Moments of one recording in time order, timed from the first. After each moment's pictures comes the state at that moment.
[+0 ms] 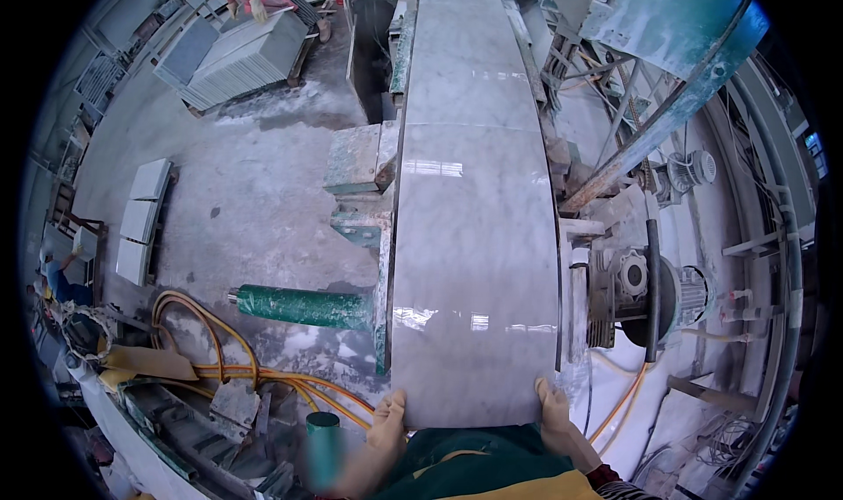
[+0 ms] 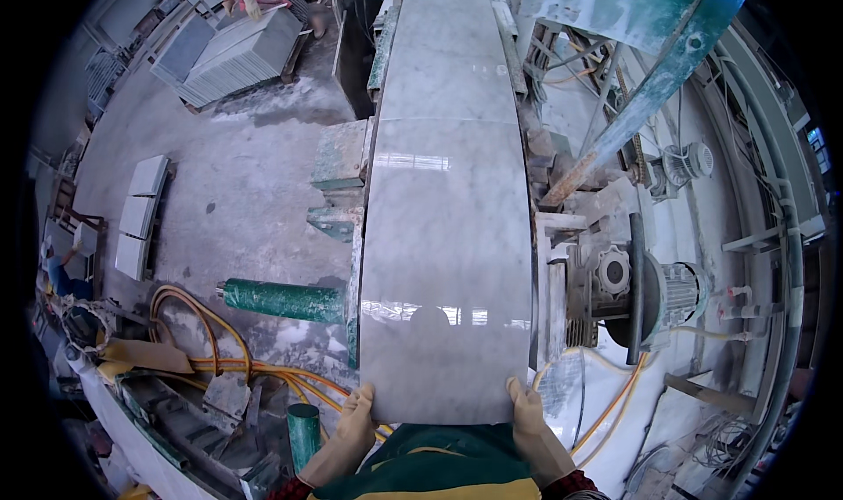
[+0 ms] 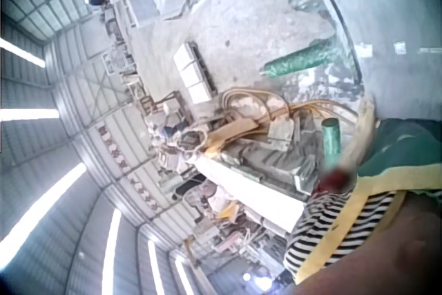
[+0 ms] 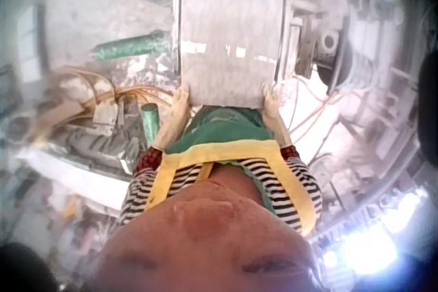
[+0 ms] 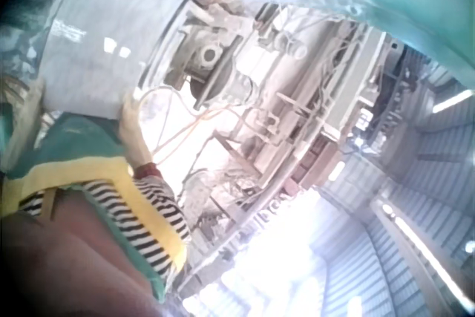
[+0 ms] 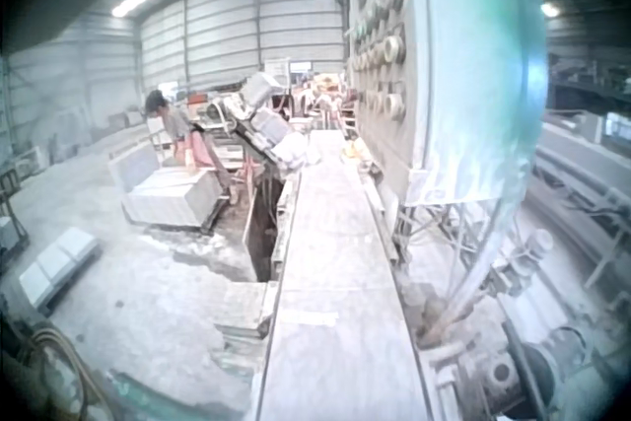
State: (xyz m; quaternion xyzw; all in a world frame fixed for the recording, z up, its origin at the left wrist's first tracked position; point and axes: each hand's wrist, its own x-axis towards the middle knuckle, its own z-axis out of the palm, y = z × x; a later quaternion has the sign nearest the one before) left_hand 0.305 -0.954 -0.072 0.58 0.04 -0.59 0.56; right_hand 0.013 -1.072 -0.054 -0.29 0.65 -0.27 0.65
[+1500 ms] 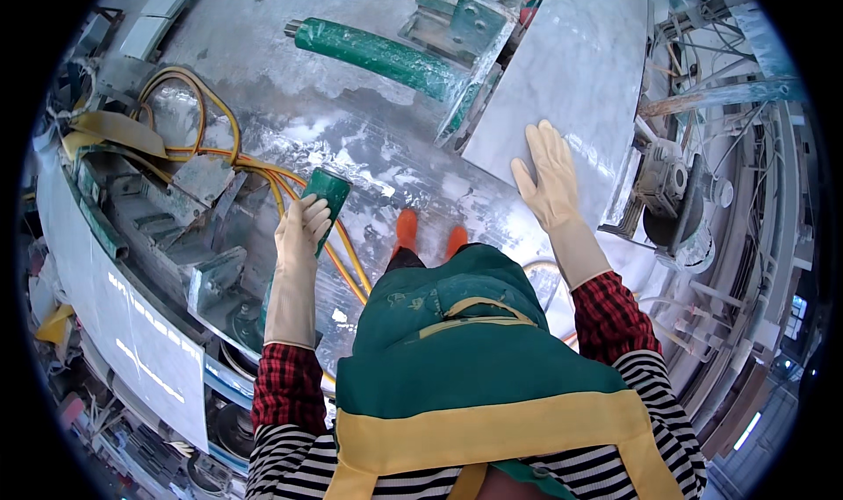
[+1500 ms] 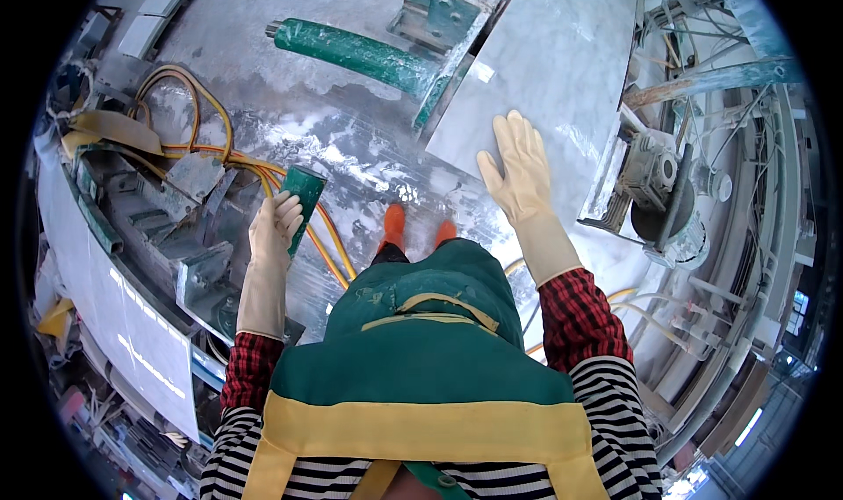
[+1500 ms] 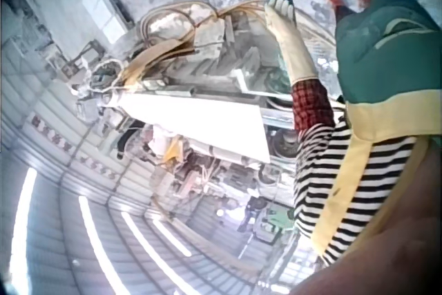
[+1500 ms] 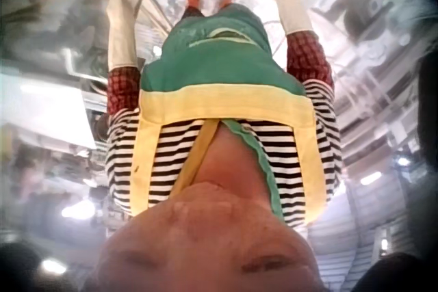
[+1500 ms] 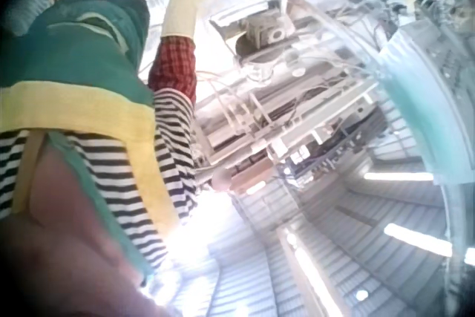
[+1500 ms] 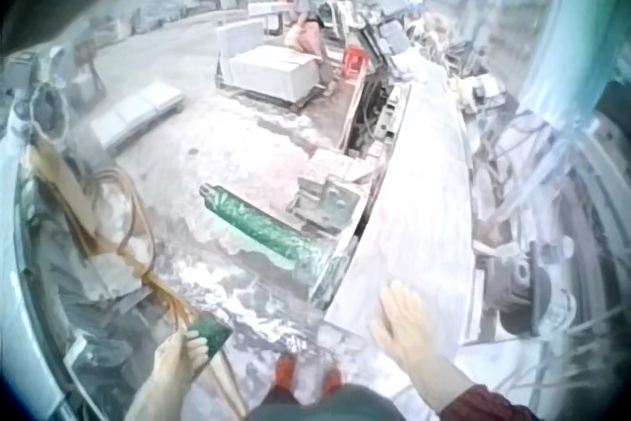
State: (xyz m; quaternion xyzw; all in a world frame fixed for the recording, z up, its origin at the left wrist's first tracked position) left_hand 0.413 -0.763 -0.083 0.64 0.17 -0.36 0.66; right_hand 0.148 -1.100 -0.051 -0.94 0.28 -0.15 0.07
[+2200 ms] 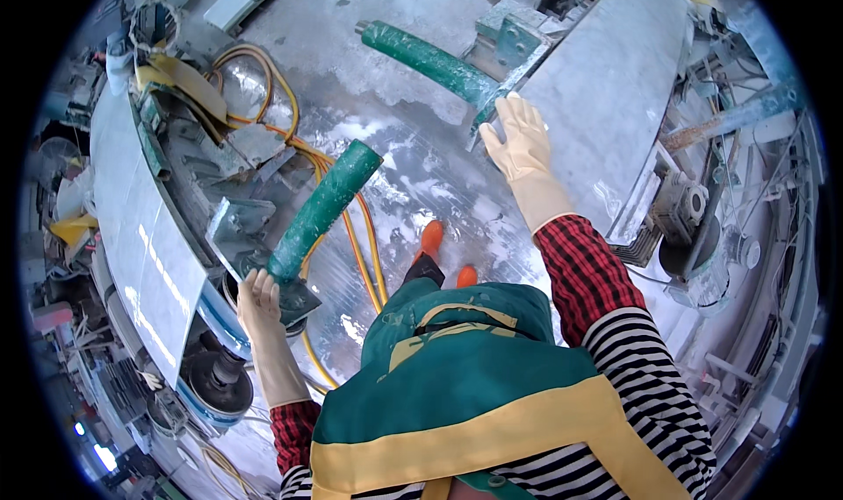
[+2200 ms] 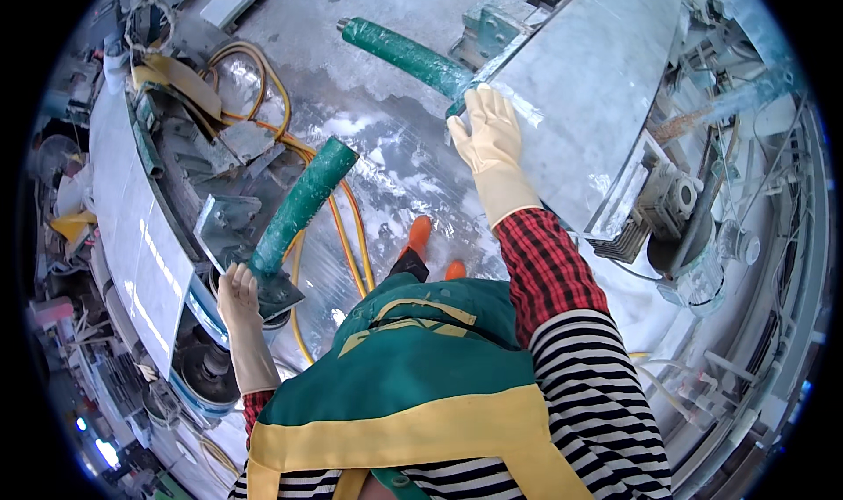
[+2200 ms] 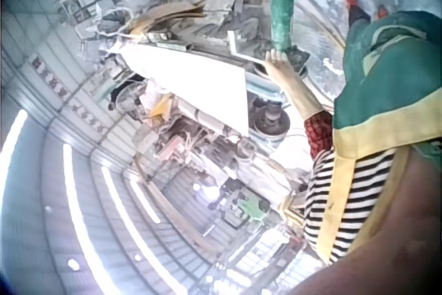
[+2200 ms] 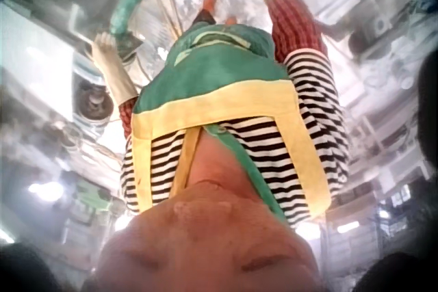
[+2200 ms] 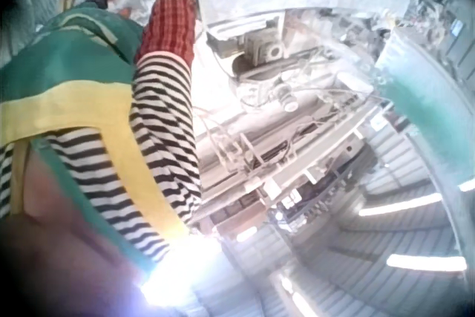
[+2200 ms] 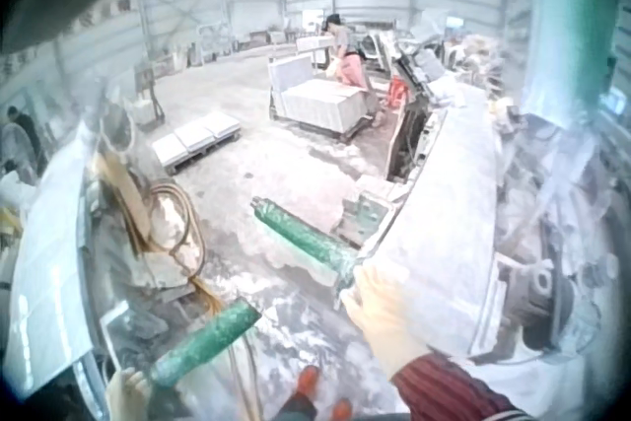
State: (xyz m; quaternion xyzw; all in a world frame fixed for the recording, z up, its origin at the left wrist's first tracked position) left_hand 0.280 -0.555 -0.019 0.62 0.25 -0.05 0.74; right_hand 0.221 -1.076 -0.041 -0.95 0.23 -0.20 0.10
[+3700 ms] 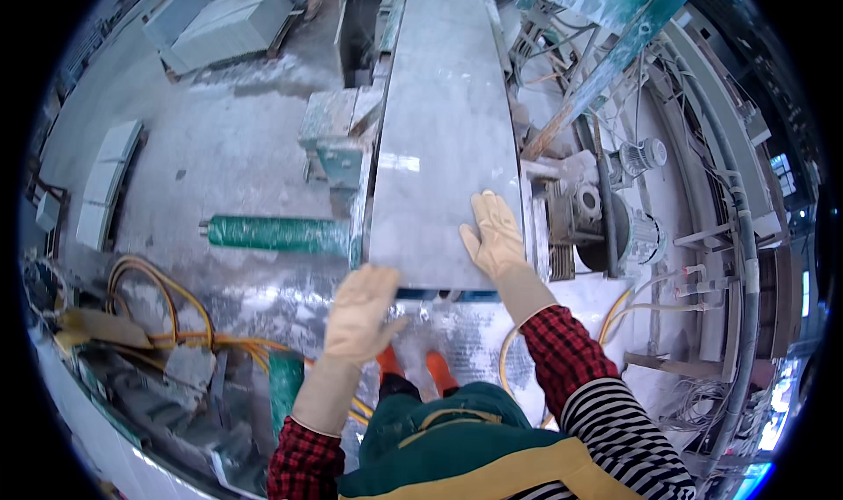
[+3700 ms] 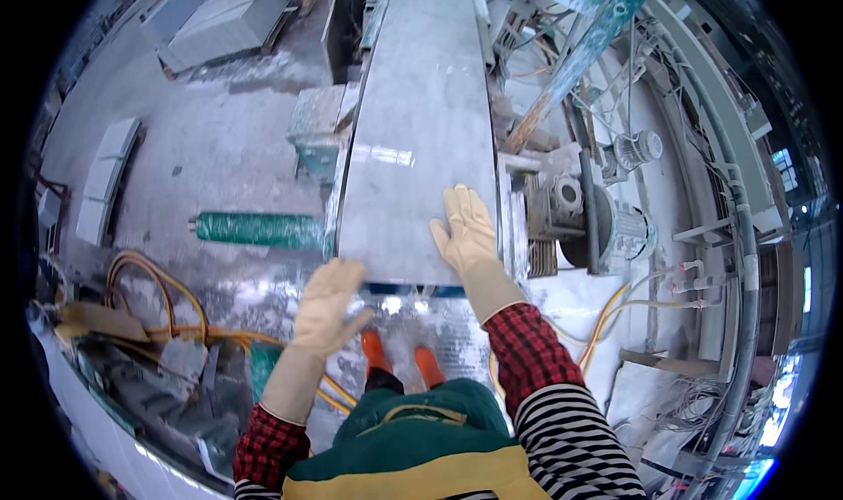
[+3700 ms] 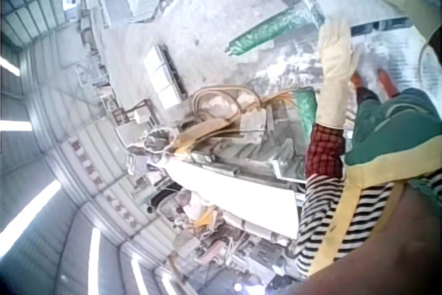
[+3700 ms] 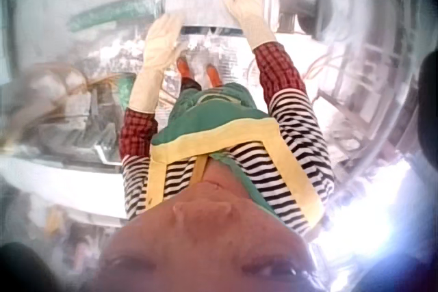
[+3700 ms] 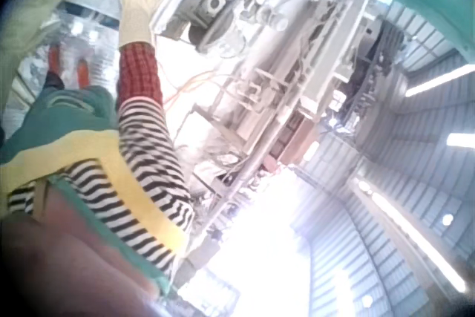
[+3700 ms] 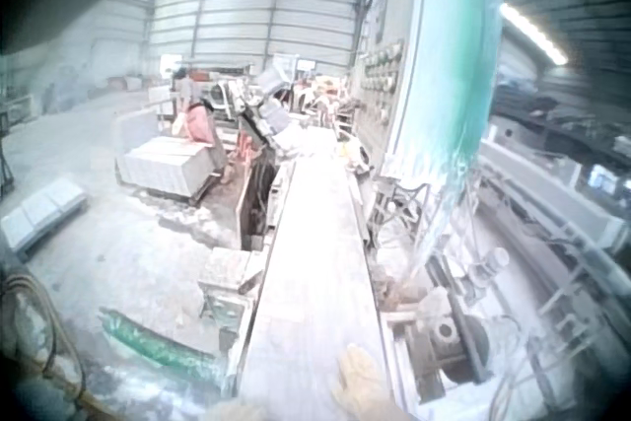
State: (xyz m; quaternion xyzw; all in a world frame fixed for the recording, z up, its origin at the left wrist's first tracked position) left_hand 0.342 -0.999 -0.001 0.61 -0.73 -0.12 0.27; right_hand 0.103 -1.200 -0.048 -0.86 0.49 -0.13 0.05
